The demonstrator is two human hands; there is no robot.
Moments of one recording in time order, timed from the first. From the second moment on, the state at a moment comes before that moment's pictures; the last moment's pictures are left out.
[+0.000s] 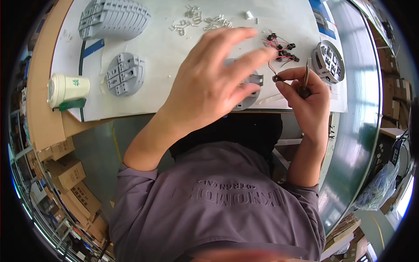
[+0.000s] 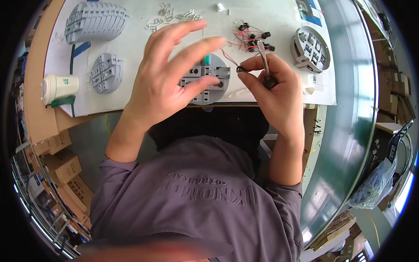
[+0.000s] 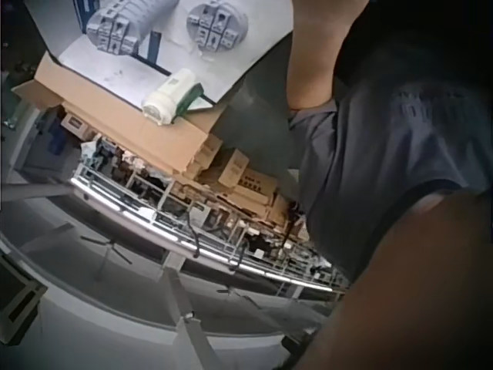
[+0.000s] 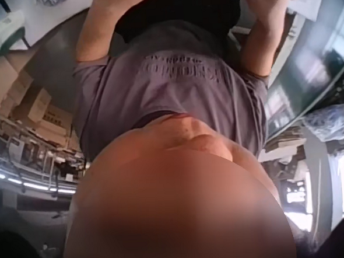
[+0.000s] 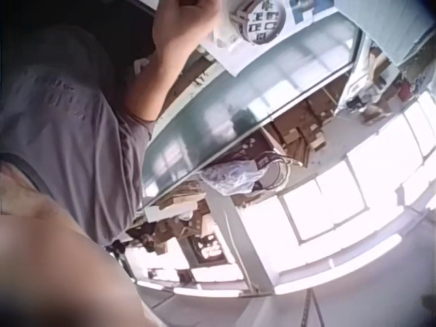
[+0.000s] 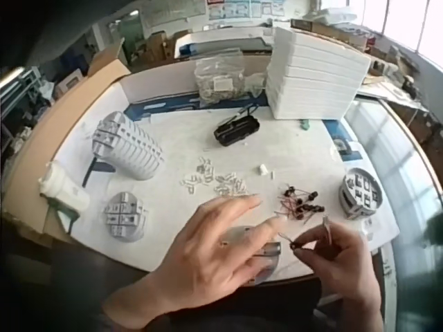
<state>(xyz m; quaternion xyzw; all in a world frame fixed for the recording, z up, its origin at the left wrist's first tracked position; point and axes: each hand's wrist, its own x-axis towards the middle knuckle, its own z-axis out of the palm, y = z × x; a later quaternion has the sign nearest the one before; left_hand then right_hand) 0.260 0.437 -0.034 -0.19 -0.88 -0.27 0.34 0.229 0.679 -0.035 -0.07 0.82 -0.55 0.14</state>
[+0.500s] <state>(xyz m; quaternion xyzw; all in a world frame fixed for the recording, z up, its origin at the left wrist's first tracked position) 0.294 0.421 -0.030 0.00 -0.71 -0.70 -0.08 0.254 0.640 -0.047 -0.27 0.77 -0.58 0.02</state>
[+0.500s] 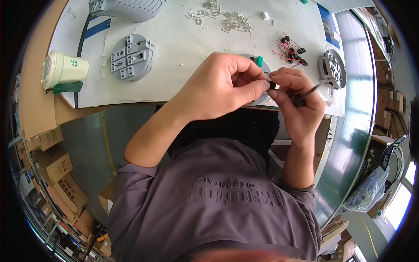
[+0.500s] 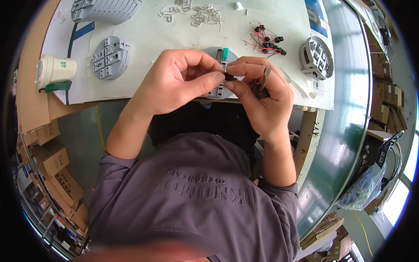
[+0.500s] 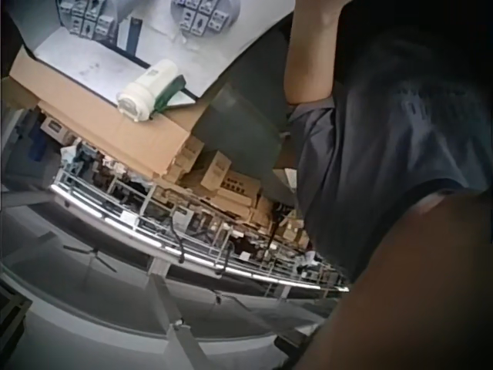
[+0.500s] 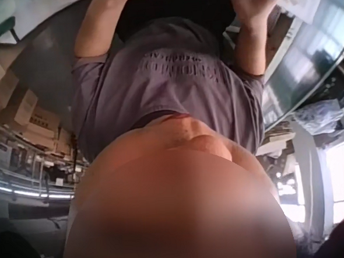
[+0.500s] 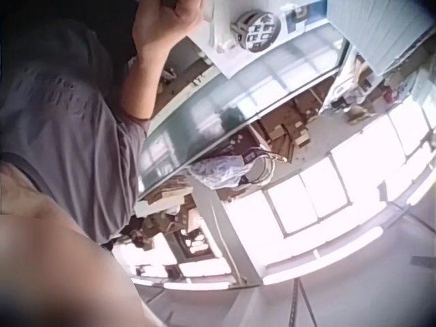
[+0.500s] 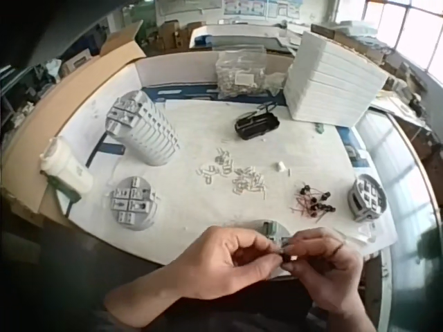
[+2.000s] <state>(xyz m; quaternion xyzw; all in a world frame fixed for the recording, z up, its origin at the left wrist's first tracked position) 0.295 0.422 -0.069 -0.18 -0.87 -0.39 0.24 0.282 0.666 -0.009 -0.13 0.71 -0.69 -0.05</state>
